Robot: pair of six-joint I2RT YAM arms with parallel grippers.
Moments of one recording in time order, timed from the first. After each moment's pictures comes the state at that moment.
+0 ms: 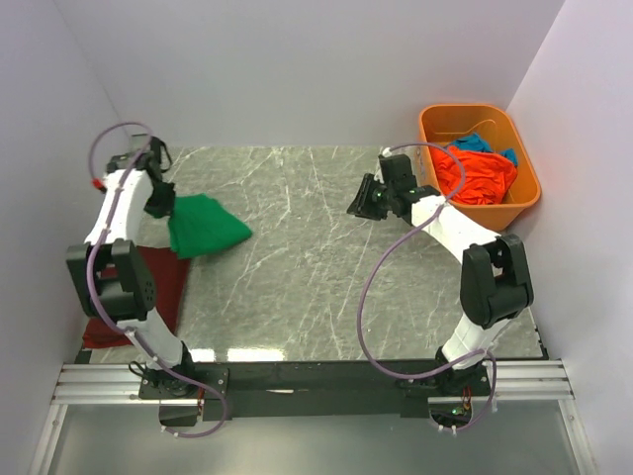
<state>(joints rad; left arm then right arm) 0.10 1.74 1.56 -1.02 -0.30 -1.27 0.33 1.70 1.25 -0.32 -0.22 0.60</state>
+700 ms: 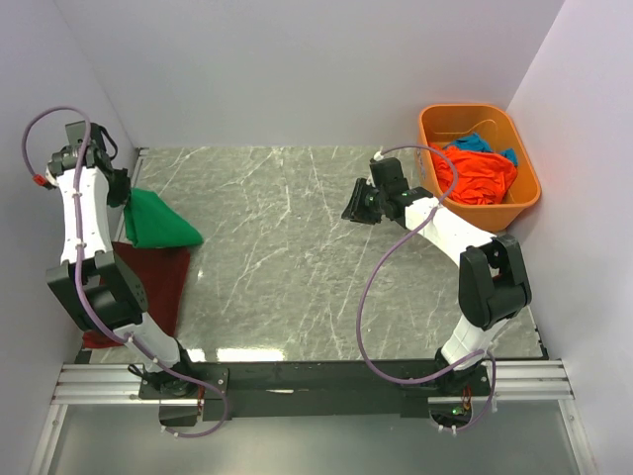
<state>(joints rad) 0.35 1.68 1.72 -1.07 -0.22 -1.19 0.39 1.70 1.25 -0.35 -0.18 0.60</state>
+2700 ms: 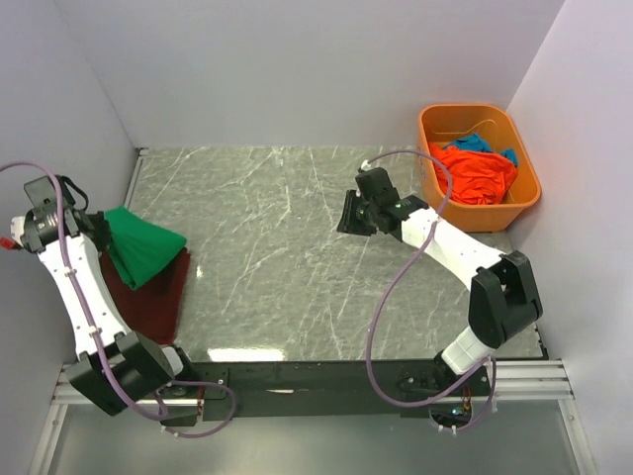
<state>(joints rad) 0.58 1.21 1.35 -1.05 -0.11 -1.16 0.52 1.59 1.22 -0.47 -0.04 0.58</state>
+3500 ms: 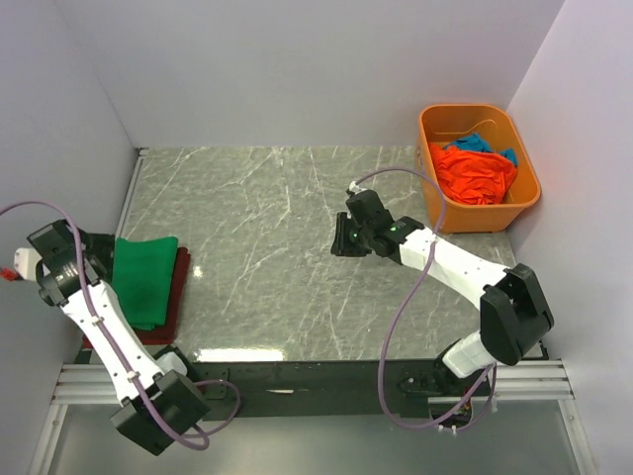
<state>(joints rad) 0.74 0.91 1.03 -0.96 -0.07 -0.92 0.64 1.49 1.07 -0.42 -0.02 0.57</state>
